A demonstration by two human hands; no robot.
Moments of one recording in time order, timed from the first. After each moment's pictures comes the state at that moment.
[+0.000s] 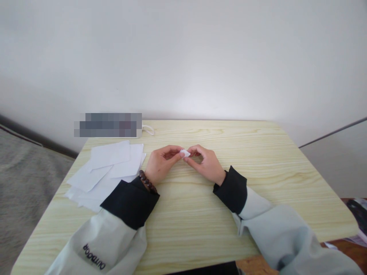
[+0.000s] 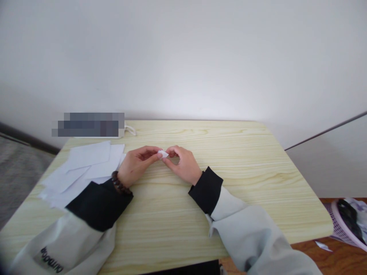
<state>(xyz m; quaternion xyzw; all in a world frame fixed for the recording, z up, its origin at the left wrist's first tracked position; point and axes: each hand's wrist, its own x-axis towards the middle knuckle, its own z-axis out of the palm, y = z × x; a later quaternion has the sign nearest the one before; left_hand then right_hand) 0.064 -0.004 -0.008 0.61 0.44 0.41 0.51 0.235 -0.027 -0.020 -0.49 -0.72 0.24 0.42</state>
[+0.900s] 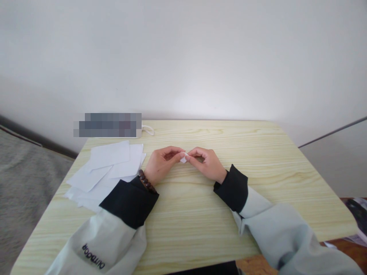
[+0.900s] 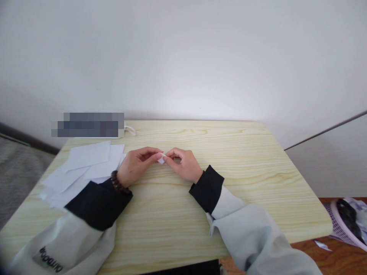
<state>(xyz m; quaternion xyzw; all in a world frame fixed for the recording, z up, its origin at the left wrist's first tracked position) 0.059 -0.003 -0.007 0.66 0.43 0.37 0.50 0.237 -0.028 -0.013 -0.47 -0.69 0.37 0.41</state>
